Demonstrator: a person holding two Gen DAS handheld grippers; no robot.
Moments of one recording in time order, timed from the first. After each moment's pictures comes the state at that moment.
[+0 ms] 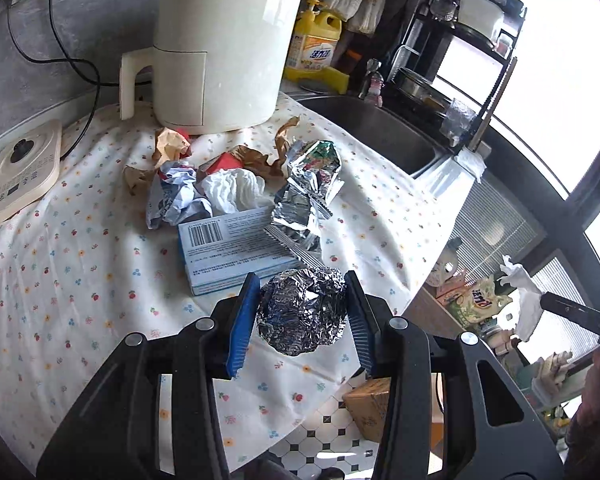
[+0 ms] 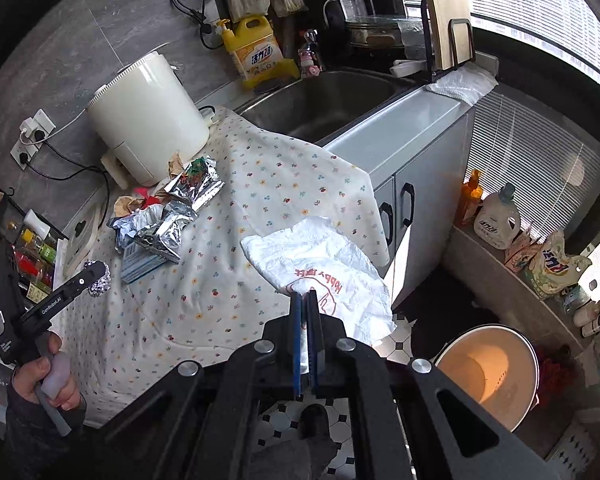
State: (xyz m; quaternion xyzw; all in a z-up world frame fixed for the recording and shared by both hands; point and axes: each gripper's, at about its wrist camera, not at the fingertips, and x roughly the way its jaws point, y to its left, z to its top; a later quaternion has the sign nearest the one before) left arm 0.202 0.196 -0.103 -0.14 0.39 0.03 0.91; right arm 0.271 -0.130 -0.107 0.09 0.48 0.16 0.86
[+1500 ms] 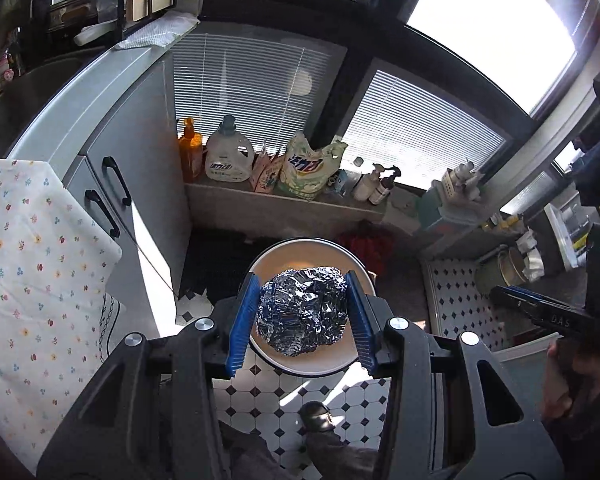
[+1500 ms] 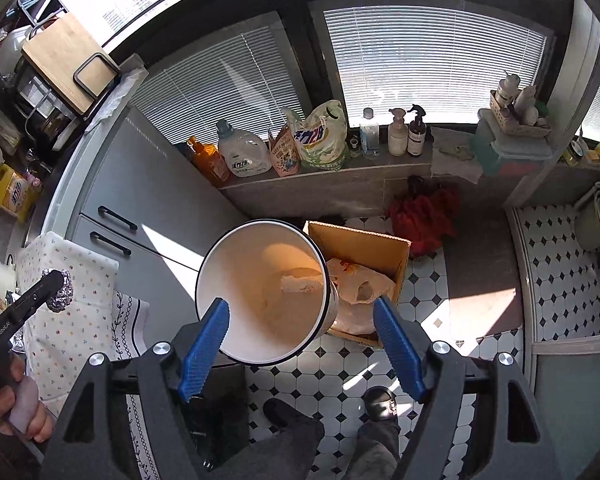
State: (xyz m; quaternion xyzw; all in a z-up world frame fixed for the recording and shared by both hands) left arm 0.270 -0.176 -0.158 0.04 0.49 -0.34 0.80; right arm 0.094 -0.414 -0.196 0.28 0.48 -0.22 0.80
